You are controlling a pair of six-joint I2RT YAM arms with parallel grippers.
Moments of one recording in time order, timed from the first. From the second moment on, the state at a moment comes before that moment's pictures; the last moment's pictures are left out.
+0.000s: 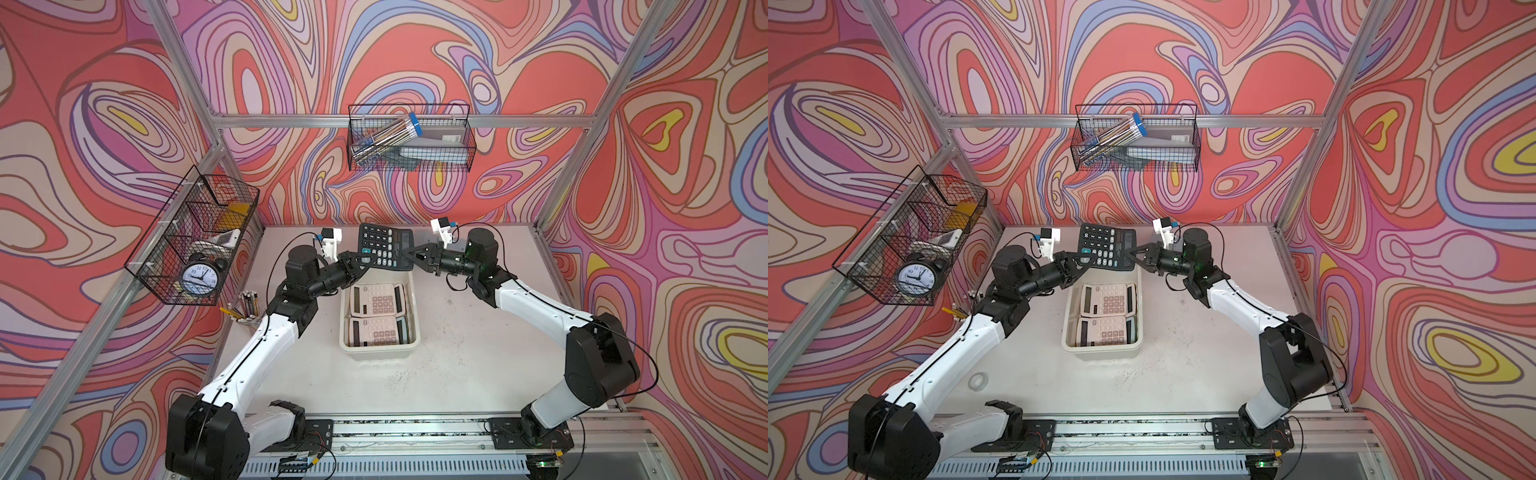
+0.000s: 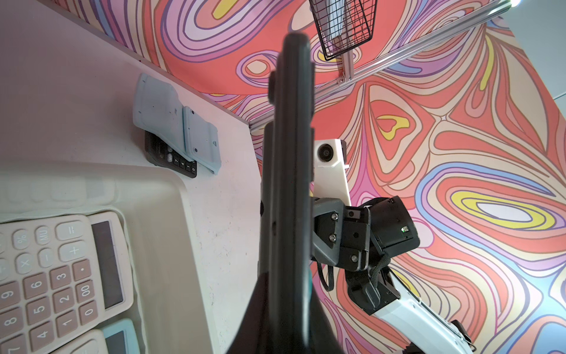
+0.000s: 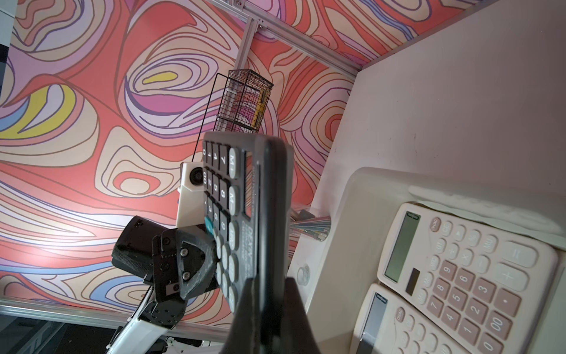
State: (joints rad) left arm -0.27 1.18 0.91 0.11 0.65 -1.01; right arm 0.43 1.60 1.13 0.38 -0.81 1.06
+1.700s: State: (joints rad) left arm -0.24 1.08 0.99 -0.67 0.12 -0.65; right arm 0.72 1.95 1.63 -0.69 -0.09 0.82
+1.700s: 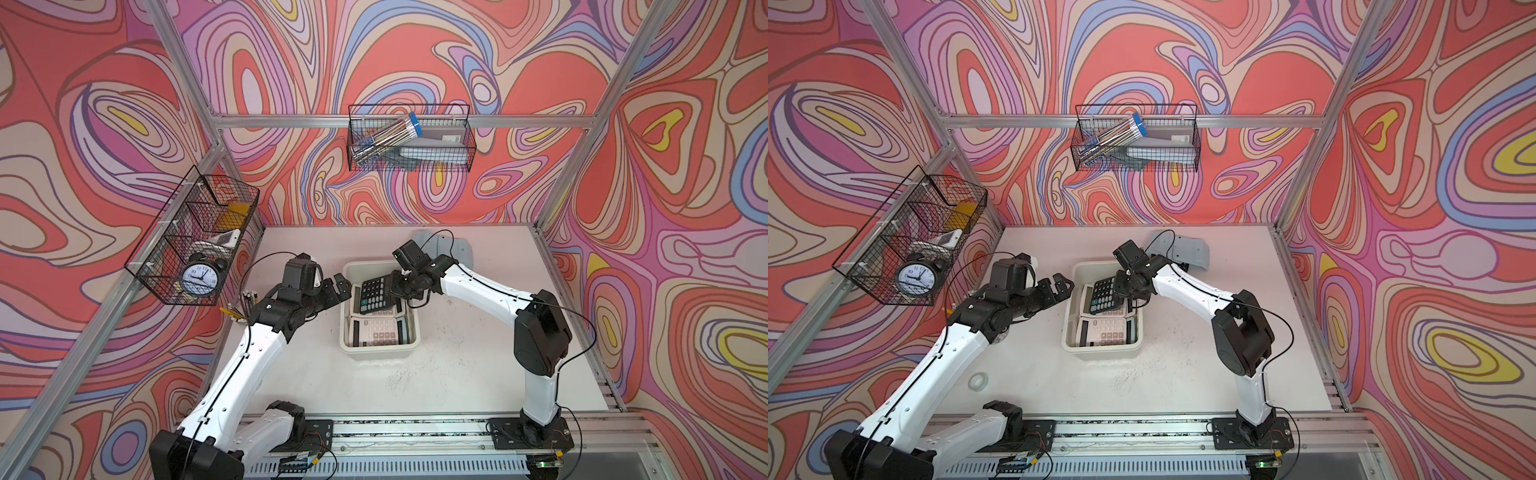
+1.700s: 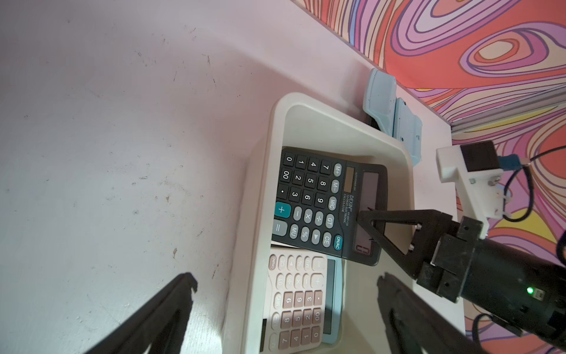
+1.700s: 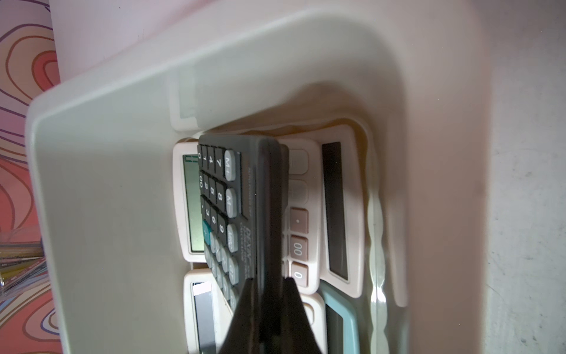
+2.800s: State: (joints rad) left arm -0.23 1.12 0.98 -0.64 0.17 -0.67; right arm 0.72 2.01 1.81 -0.84 0.10 0.77
